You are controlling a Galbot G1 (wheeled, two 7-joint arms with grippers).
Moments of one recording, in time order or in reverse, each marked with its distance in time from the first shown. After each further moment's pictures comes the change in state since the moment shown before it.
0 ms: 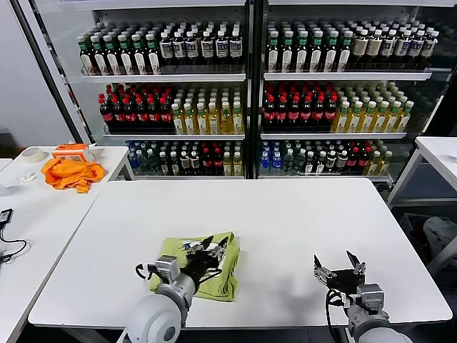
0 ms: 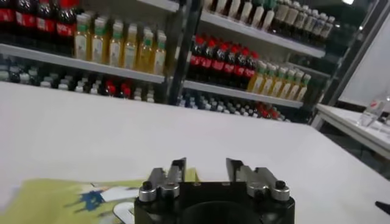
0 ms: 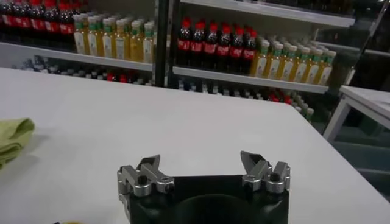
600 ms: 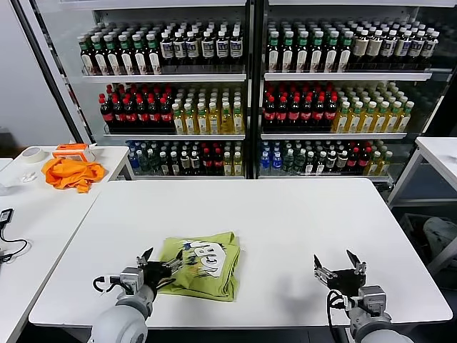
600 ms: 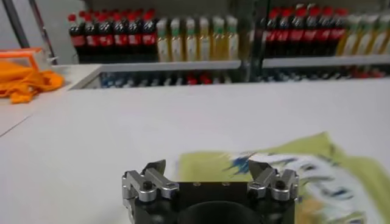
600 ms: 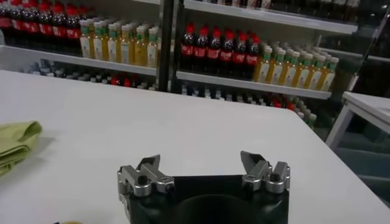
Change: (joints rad) left arm 0.120 0.056 -0.154 0.094 0.208 0.000 0.004; right arm -0.026 -0.015 0.011 0.015 -0.001 0.024 -0.006
